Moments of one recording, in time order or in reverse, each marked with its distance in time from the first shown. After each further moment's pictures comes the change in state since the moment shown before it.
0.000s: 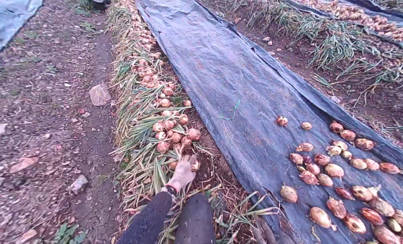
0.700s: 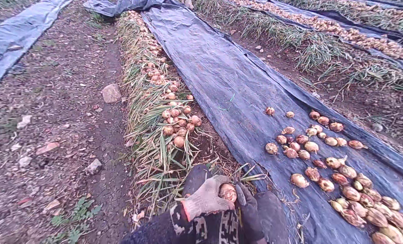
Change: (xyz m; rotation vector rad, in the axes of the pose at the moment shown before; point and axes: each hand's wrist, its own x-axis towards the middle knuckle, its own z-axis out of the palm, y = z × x) left_hand -0.294 0.139 -0.042 -0.707 -0.237 0.447; right_hand -0.105 0.011 0.053 0.697 -0.004 -0.499
